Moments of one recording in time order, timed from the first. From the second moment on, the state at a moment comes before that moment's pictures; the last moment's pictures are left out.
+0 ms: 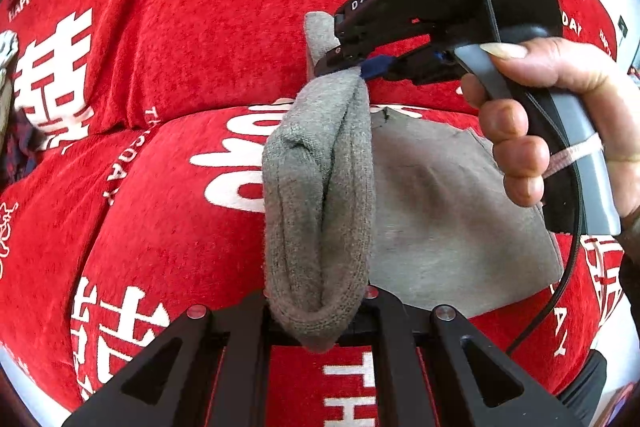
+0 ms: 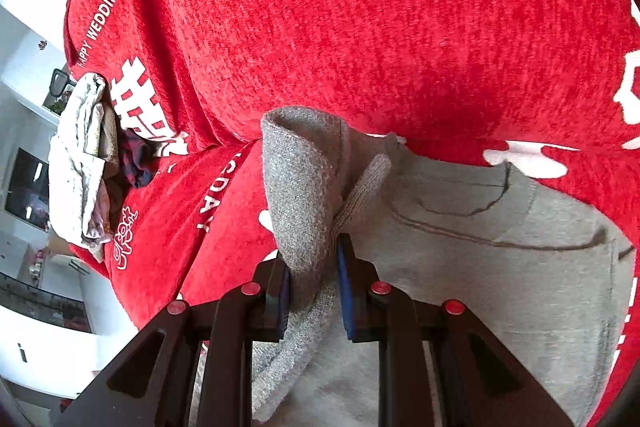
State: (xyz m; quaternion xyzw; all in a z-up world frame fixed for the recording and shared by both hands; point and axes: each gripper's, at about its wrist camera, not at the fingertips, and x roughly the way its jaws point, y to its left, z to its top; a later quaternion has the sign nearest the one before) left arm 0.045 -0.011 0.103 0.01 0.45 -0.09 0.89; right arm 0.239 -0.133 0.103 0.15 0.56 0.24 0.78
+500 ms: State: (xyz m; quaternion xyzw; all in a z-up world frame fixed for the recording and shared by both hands) left arm 0.039 -0.056 0.107 0.05 0.45 -0.10 0.89; right arm 0.233 -0.171 0.113 0.15 0.55 0.24 0.79
